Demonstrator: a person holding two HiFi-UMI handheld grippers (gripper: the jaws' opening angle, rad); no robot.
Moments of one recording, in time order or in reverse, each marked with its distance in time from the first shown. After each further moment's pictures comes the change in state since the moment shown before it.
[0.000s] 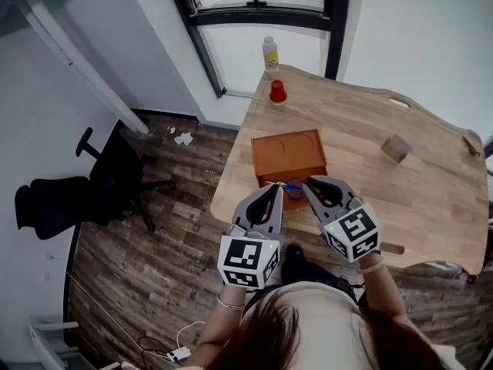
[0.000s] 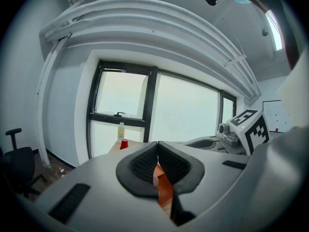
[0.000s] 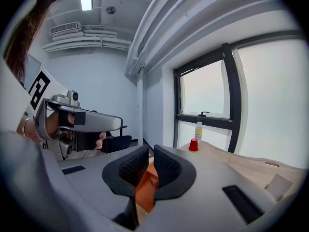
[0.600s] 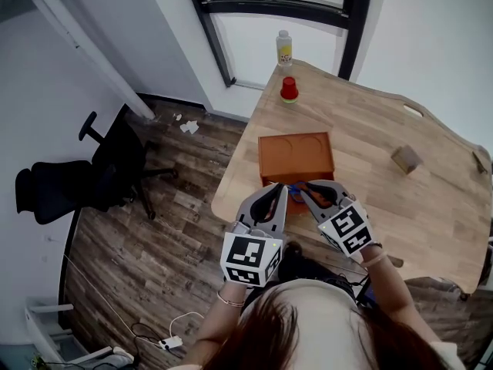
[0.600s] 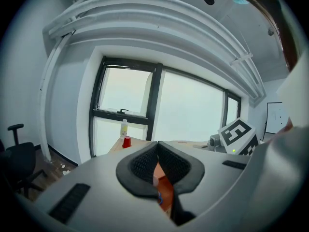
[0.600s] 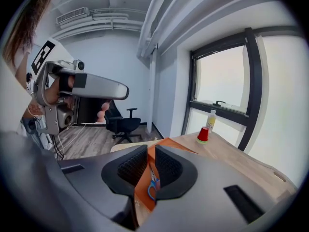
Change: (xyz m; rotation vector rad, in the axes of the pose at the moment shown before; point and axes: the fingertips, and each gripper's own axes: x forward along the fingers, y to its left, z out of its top) left arm 0.028 0.015 -0.013 -0.029 0.021 0.036; right arm 0.046 -0.009 -0.054 -0.130 0.195 0.142
